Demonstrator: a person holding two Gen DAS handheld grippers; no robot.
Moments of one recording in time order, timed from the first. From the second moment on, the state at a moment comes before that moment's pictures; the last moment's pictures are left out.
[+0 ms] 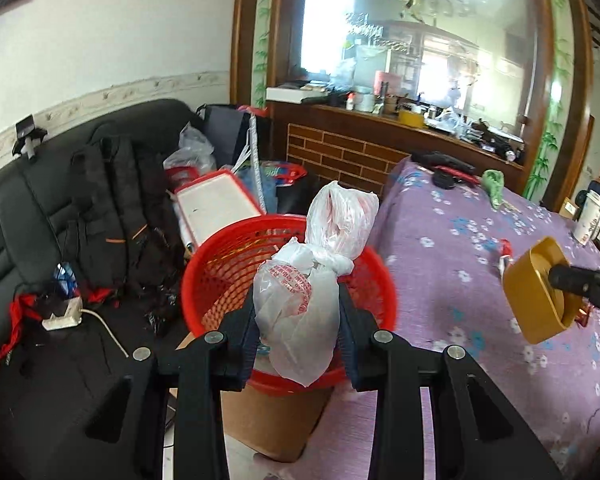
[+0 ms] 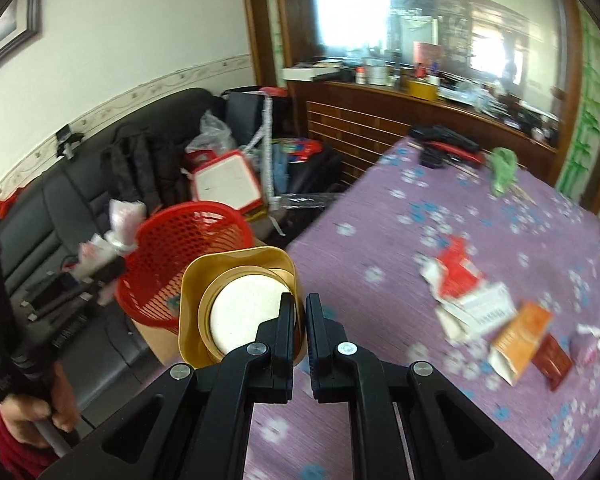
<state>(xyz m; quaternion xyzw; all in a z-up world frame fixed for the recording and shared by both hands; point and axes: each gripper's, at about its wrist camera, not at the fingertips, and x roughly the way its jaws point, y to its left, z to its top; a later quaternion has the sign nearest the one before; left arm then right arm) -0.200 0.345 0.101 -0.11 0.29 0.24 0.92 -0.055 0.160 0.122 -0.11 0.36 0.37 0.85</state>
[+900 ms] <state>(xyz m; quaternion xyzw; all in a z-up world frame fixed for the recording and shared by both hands) -0.199 0.383 0.089 -0.15 0.27 0.24 0.92 -0.034 0.219 0.113 -0.09 0.37 0.36 0.85</state>
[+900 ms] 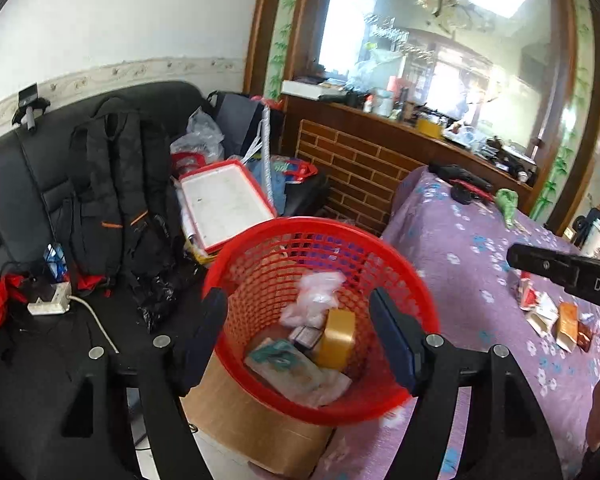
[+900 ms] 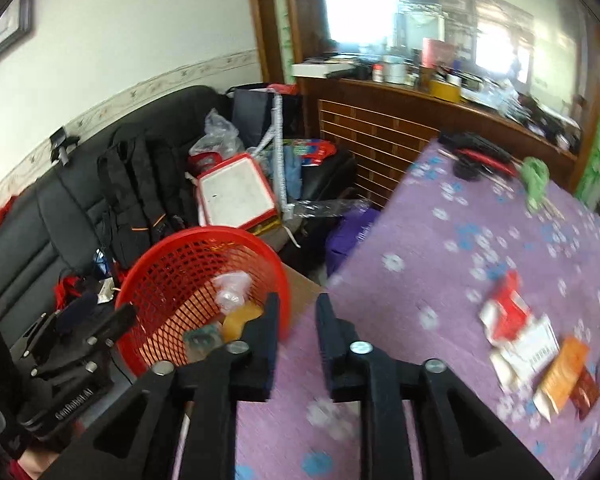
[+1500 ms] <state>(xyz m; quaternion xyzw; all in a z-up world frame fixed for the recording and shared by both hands) -0.133 0.155 0.062 -0.04 0.33 0.04 0.94 -0.014 -0.061 0.066 0.03 0.41 0.17 0.89</state>
